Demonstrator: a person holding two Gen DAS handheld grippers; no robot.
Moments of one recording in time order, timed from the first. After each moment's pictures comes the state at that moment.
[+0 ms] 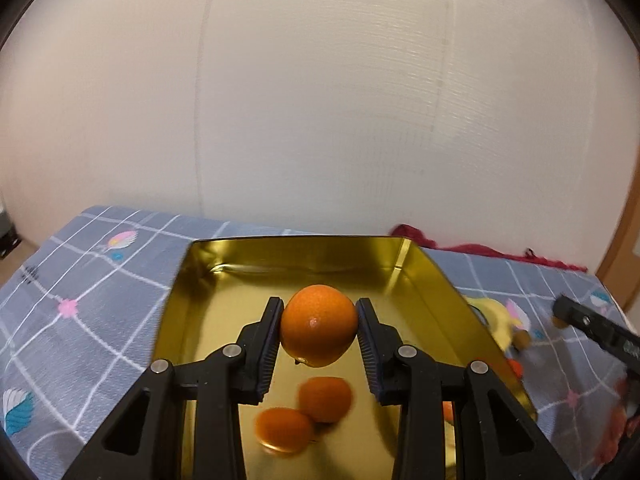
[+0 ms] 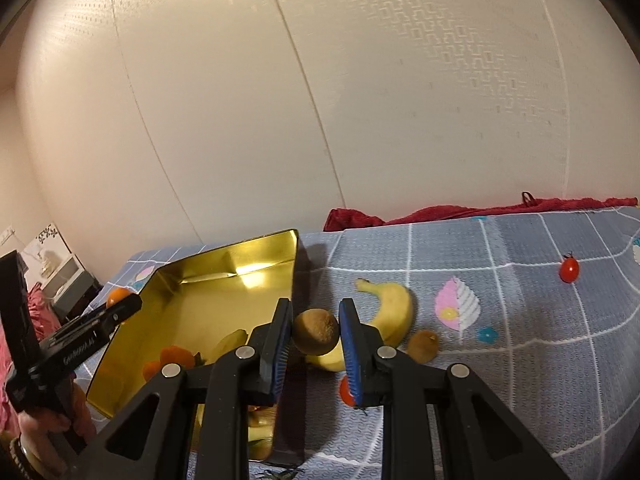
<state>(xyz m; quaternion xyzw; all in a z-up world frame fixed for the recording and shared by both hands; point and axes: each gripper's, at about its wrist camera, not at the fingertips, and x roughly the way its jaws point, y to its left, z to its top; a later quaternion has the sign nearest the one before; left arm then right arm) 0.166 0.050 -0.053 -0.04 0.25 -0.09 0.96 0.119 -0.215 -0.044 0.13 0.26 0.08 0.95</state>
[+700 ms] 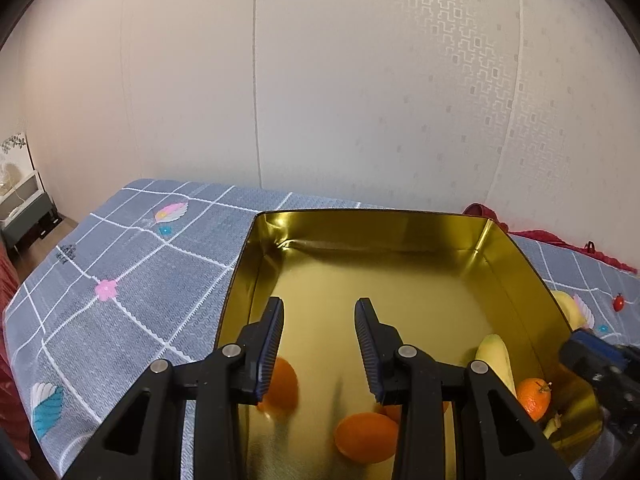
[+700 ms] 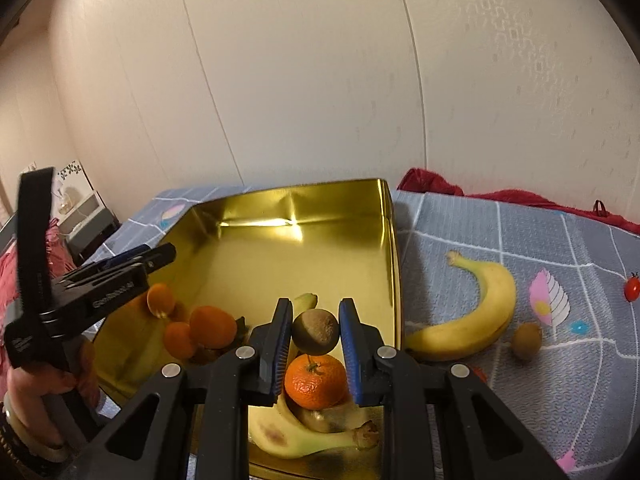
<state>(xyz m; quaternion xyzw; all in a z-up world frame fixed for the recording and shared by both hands) 0.195 0.073 -0.077 -0.03 0.30 0.00 0.95 0.153 -0.134 -0.071 0.06 0.32 0.15 0.93</state>
